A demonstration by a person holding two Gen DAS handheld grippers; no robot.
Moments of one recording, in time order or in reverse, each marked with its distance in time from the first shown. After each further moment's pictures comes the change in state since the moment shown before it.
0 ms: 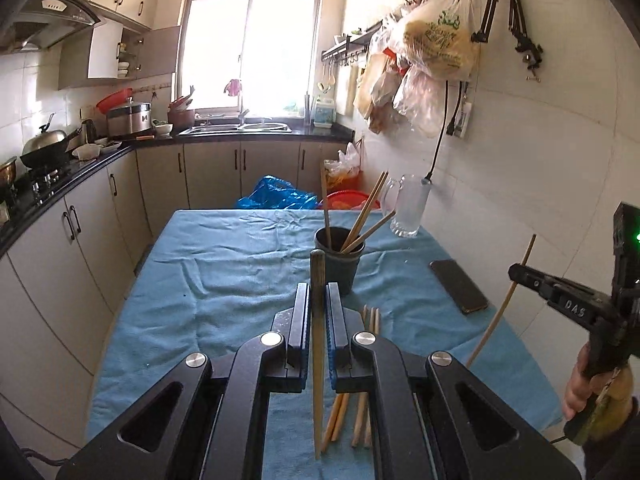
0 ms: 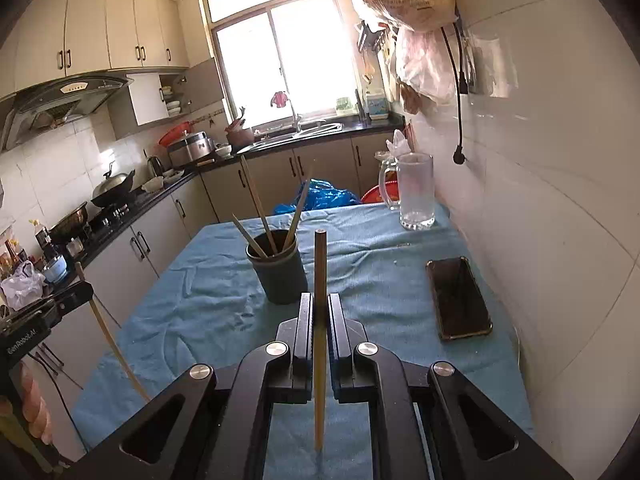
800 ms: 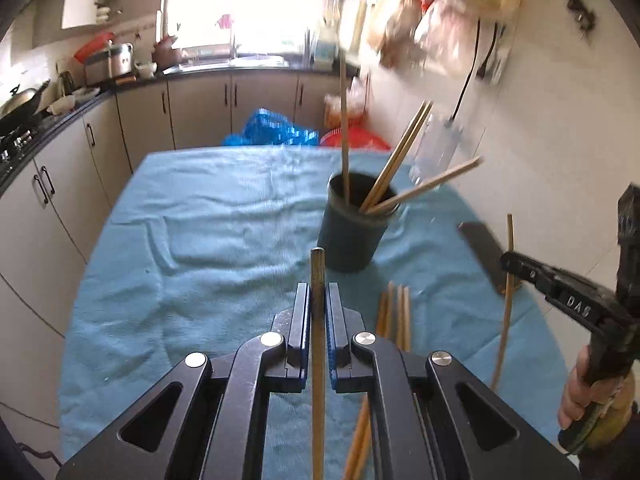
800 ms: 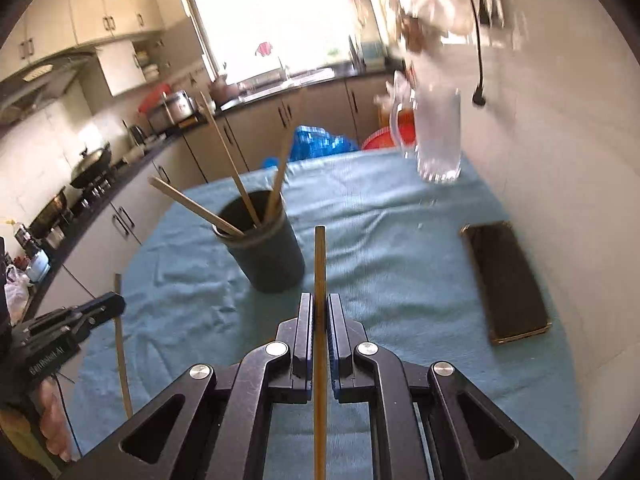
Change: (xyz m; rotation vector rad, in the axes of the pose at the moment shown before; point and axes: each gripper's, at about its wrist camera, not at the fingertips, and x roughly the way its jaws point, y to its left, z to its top) left arm 0.115 0.030 0.002 -0.028 0.222 -0.029; right arm 0.110 0.002 0.007 0.050 0.175 -0.010
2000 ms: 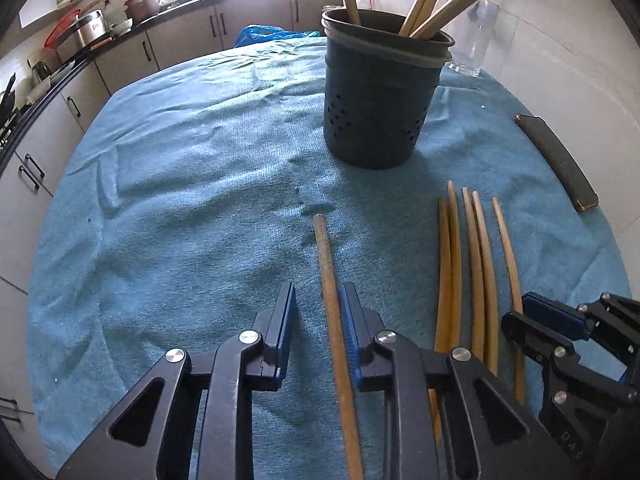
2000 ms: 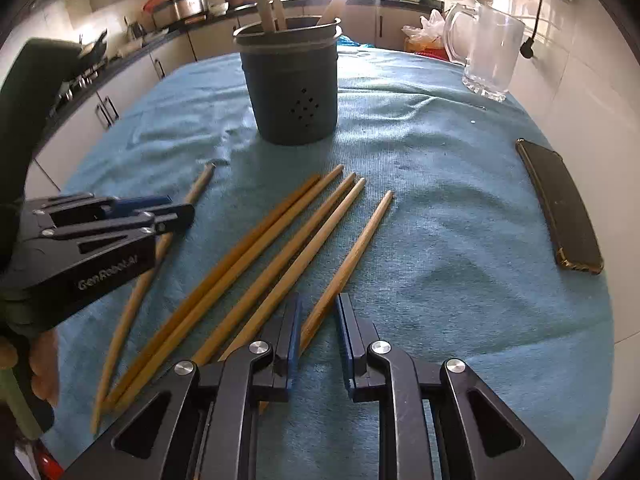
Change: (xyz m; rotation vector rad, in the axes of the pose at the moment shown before) left arm 0.131 -0.011 -0.045 0.116 0.320 0.105; right arm 0.087 0.036 -0.080 -0.180 0.325 -0.088
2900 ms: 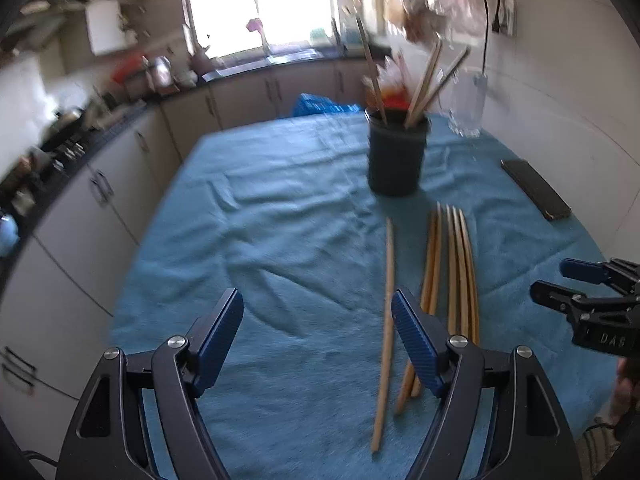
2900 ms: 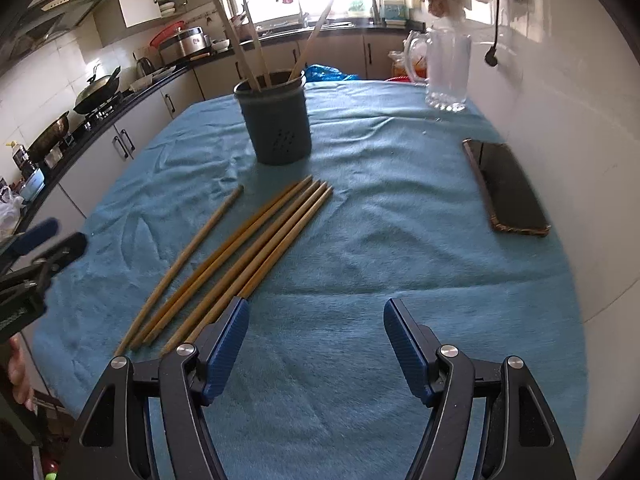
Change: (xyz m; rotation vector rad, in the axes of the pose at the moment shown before) left arm -0.123 0.009 -0.076 -0.053 -0.243 0.132; right arm -0.071 -0.035 -0.046 0.055 -0.127 0.070
